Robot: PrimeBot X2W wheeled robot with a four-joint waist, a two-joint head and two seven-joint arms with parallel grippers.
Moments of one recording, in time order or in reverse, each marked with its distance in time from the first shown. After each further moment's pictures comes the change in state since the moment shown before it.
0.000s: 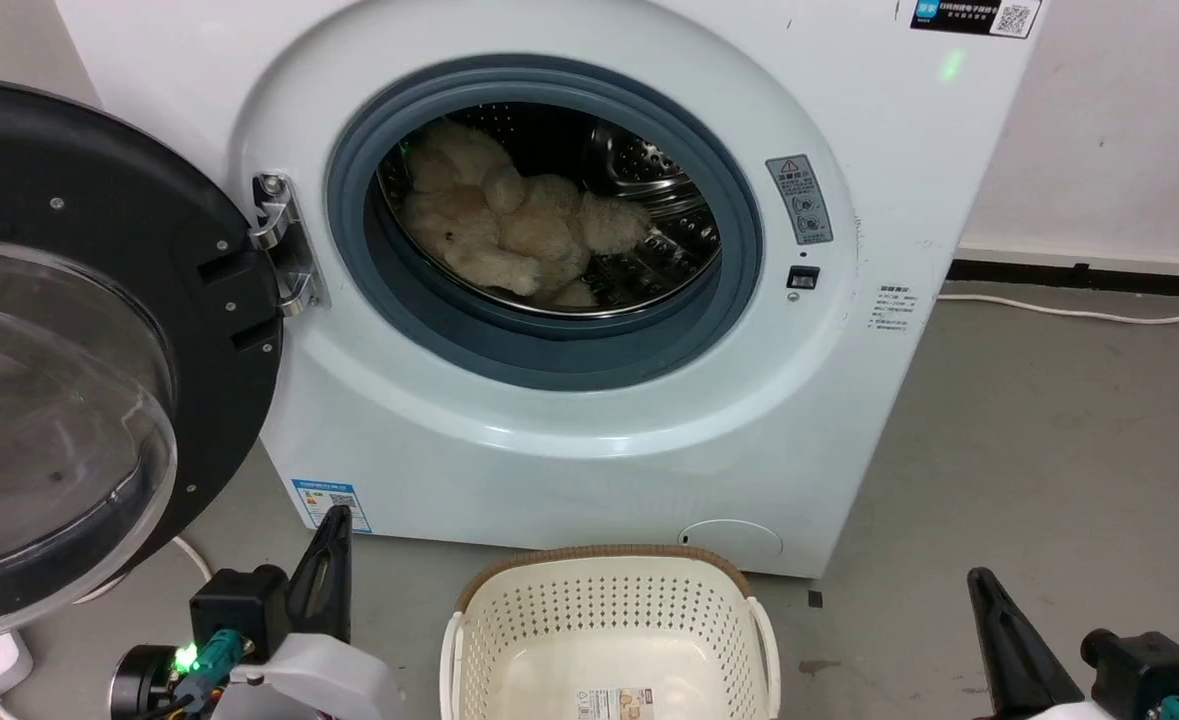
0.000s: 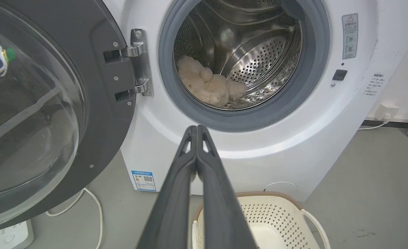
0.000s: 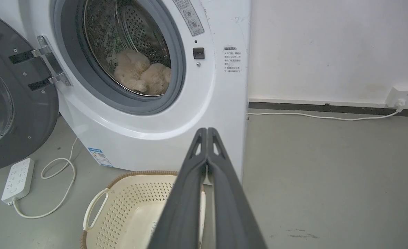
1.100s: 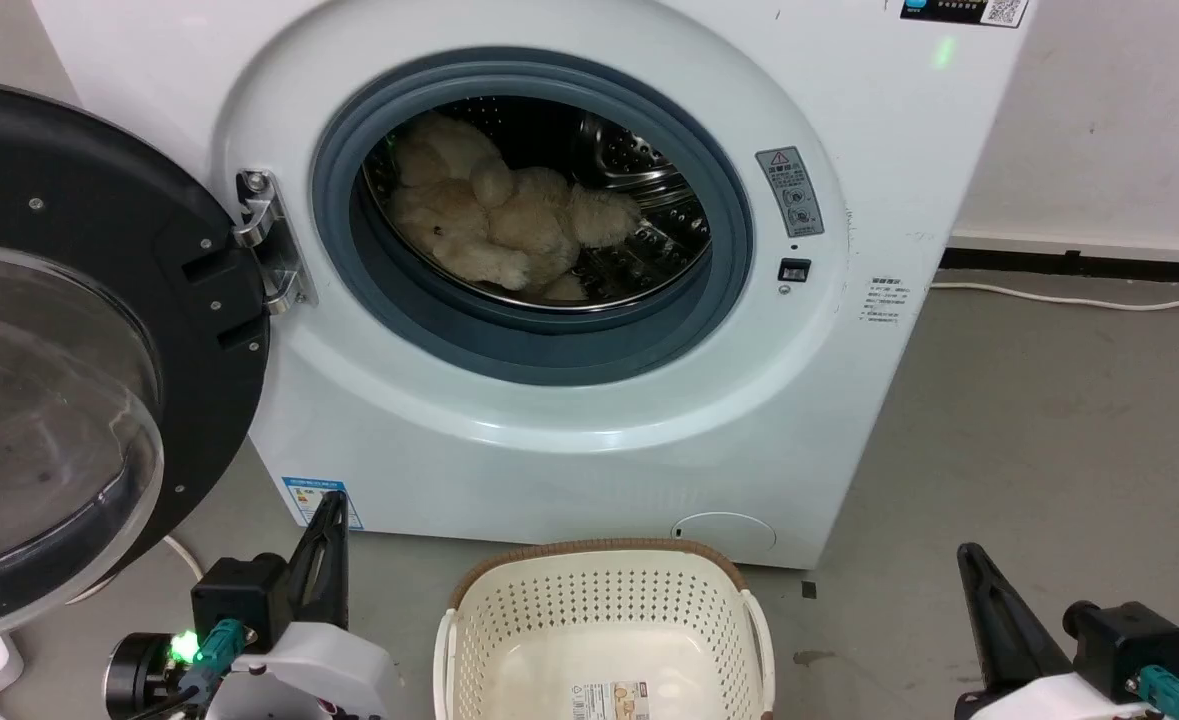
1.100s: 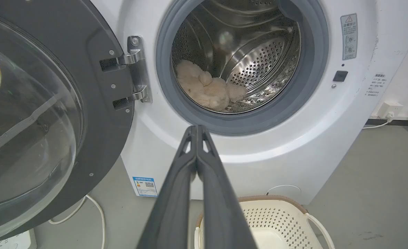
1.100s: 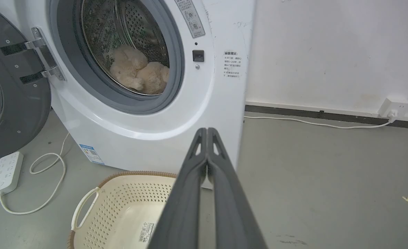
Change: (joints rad) left arm 0.000 -0.076 0.087 -0.011 0.113 -0.059 0.027; right arm -0.047 0.000 0.008 0.012 -0.057 0.000 0.017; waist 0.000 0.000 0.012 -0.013
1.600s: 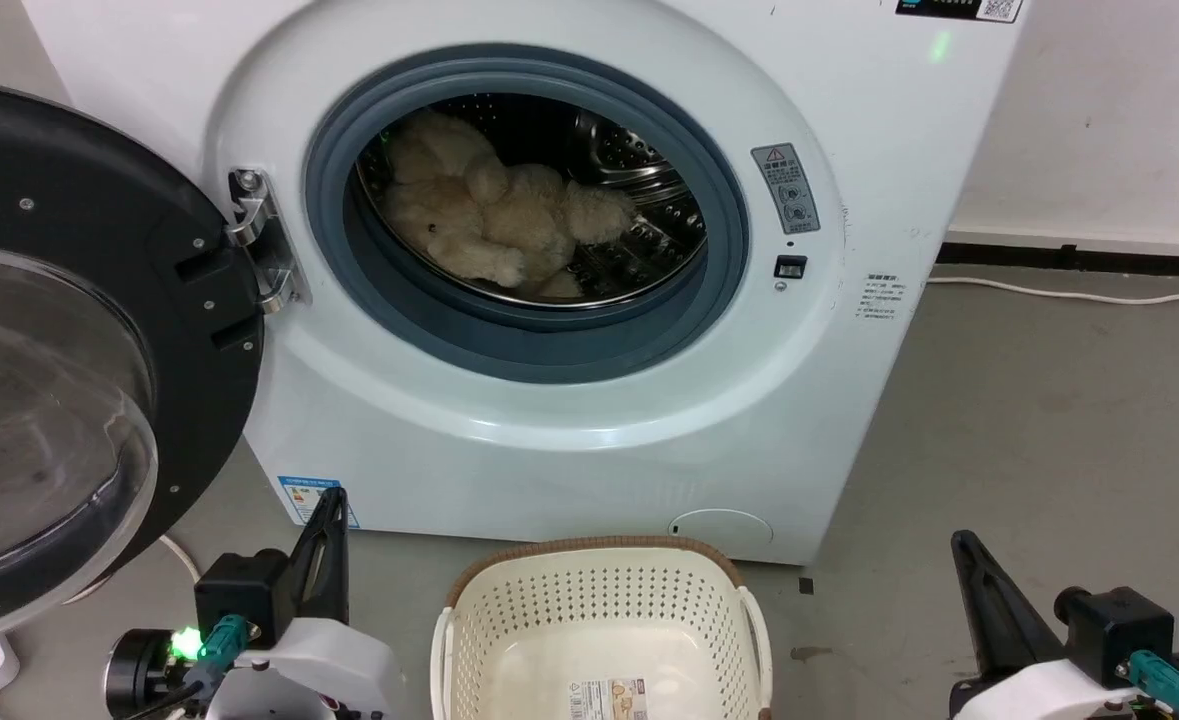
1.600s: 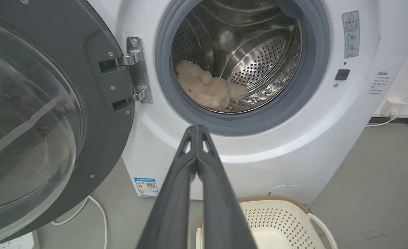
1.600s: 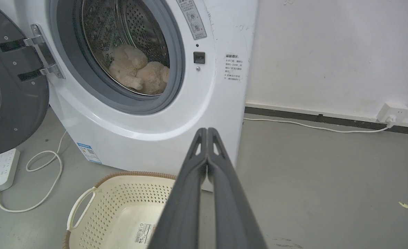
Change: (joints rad) left arm 0.000 -0.036 0.039 -0.006 0.052 -0.025 0.016; right arm -0.024 0.000 0.005 0.006 -0.021 0.000 0.009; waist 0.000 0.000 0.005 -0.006
